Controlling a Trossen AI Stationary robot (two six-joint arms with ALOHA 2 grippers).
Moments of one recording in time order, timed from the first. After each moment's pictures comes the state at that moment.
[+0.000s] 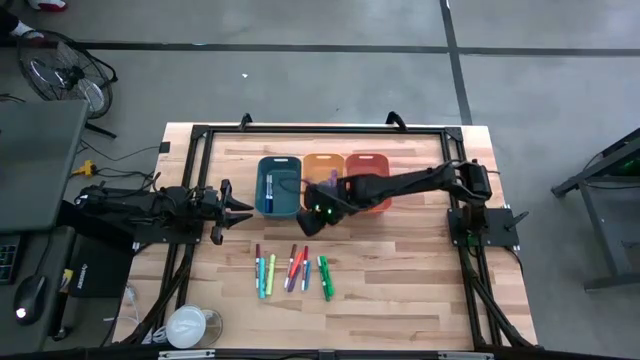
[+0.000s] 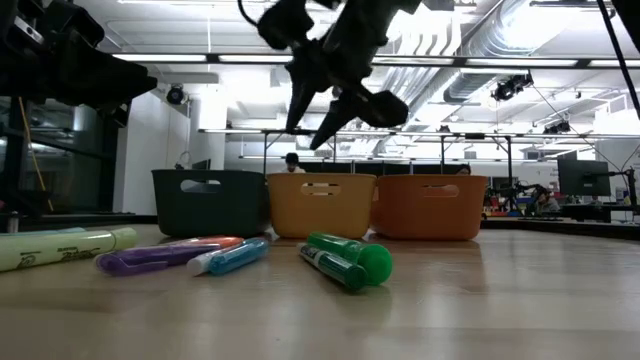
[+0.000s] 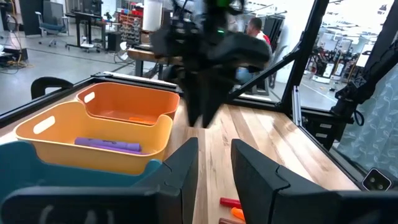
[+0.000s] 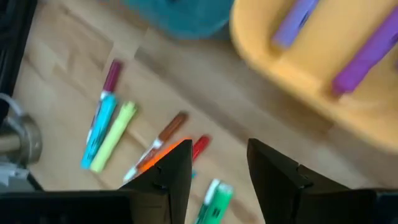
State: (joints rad) left arm -0.14 0.01 0.03 0.01 -0.14 -0.16; right arm 0.02 1.96 1.62 -0.69 -0.03 1.07
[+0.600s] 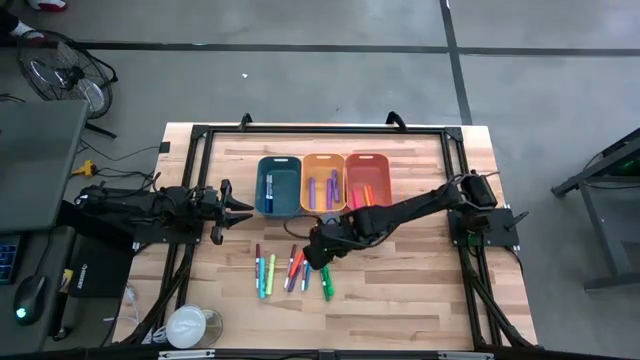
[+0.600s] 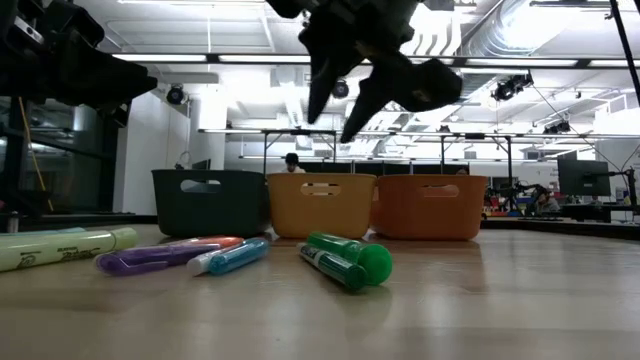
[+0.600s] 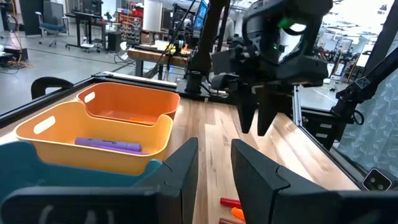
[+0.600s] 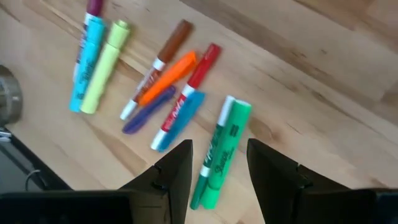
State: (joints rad) left arm -0.14 0.01 0.03 0.01 -0.14 -0.16; right arm 0.23 1.97 1.61 -0.76 0.02 1.31
